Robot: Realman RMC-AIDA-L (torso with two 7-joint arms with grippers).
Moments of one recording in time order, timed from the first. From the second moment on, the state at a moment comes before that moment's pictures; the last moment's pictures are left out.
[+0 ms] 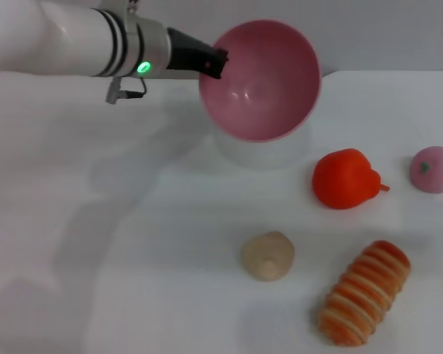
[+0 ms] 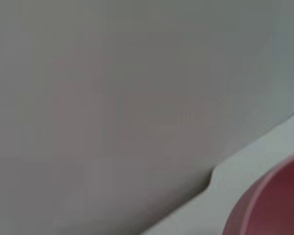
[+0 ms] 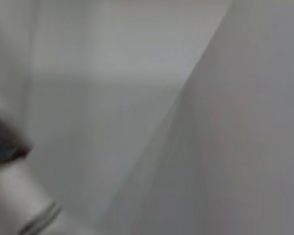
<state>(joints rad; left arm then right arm) -0.82 -2.06 1.48 0.87 2.24 0.67 -2.44 0.38 2.01 -0.73 -1.40 -1.19 -2.02 1.95</state>
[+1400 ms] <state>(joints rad) -0.82 -2.05 1.24 0.86 2.26 0.87 -2.44 0.72 2.08 -1.89 -1.10 -2.45 -1.23 2.40</state>
